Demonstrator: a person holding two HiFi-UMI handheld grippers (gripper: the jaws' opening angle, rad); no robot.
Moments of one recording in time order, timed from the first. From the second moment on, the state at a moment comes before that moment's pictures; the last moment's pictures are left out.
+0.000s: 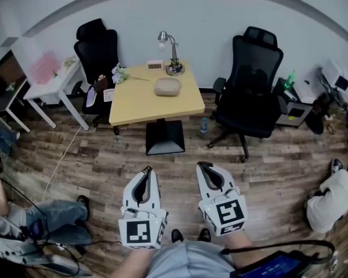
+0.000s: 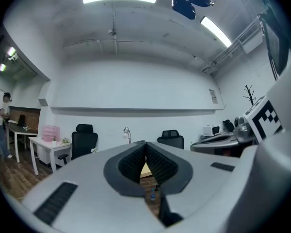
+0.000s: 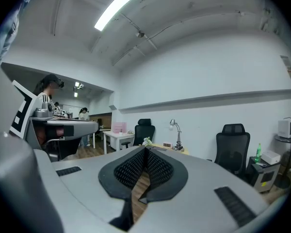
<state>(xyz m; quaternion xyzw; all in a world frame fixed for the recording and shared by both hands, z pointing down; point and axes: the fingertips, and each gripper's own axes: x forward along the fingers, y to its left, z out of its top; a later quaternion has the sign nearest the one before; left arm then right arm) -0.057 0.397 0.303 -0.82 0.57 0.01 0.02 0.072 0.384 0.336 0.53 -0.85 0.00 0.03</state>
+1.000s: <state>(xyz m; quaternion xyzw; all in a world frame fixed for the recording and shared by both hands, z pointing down) -0.072 0.296 0.341 -0.84 0.54 -0.02 -0.01 0.073 0.291 0.355 0.57 -0.82 0.01 0.03</state>
